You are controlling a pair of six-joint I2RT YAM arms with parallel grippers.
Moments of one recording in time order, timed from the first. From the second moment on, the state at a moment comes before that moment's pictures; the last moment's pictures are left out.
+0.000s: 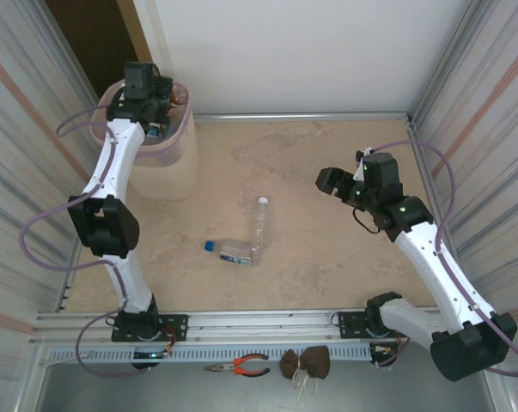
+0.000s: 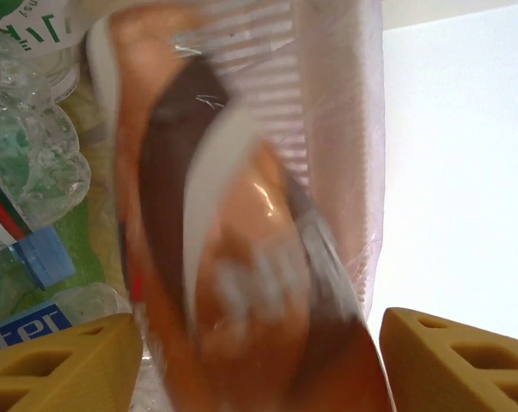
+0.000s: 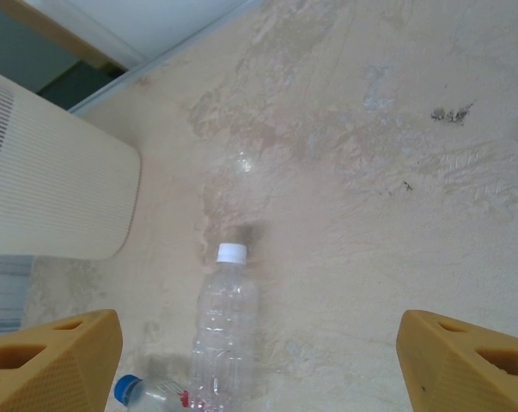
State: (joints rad) left arm -0.09 1.92 2.01 -0.65 -0.04 -1.40; right arm 0.32 1.03 1.01 -0.61 -0.13 0.67
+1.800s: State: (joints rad) left arm 0.01 1.92 1.81 -0.45 0.20 -1.28; right arm 0.32 1.01 0.99 -0.61 -0.12 0.67
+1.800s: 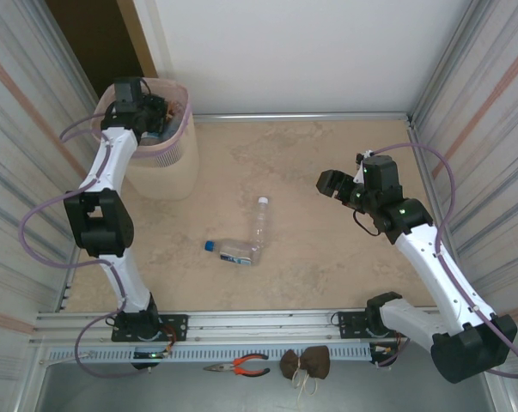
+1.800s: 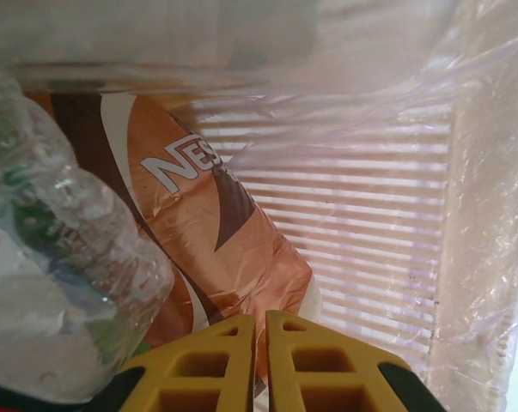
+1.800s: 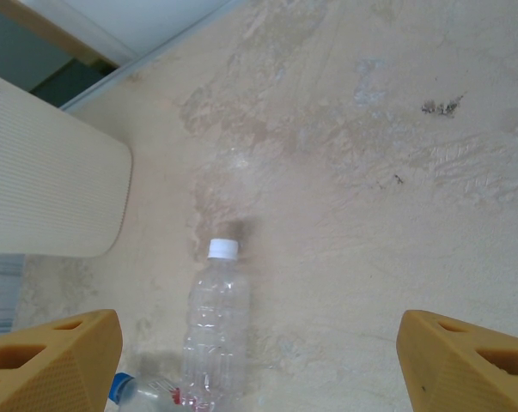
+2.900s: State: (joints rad) left arm -0.23 1.56 1.90 -0.73 0.26 -0.52; right arm 0.32 1.02 0.99 -0.61 -0.12 0.66
